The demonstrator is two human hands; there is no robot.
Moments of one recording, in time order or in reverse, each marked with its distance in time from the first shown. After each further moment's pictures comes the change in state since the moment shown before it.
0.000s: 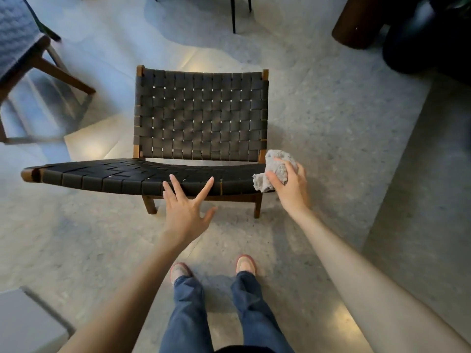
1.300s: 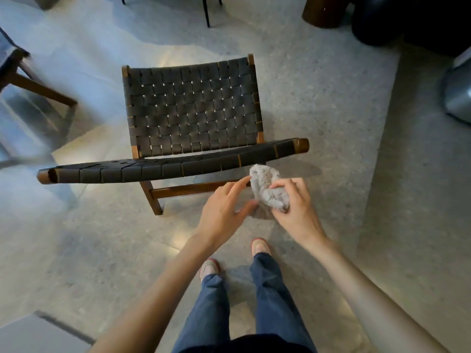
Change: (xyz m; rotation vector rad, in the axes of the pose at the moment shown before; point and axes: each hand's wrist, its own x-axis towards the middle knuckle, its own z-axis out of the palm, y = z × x) left_hand -0.063 -0.007 -0.002 -0.408 0.113 0.481; right_hand -0.163 -0.038 0.025 0.043 0.092 -0.213
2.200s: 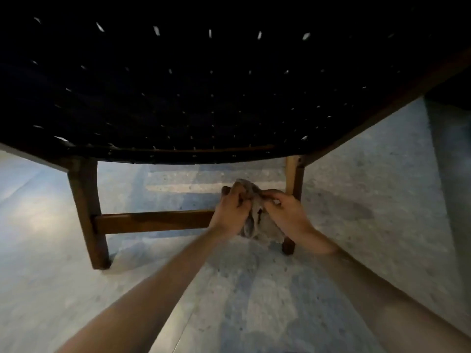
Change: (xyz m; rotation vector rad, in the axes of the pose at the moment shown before) left_hand 0.133 -0.300 0.295 -0.381 0.081 -0.183; right_hand 0.152 0.253 0.338 0.207 -0.087 0.038
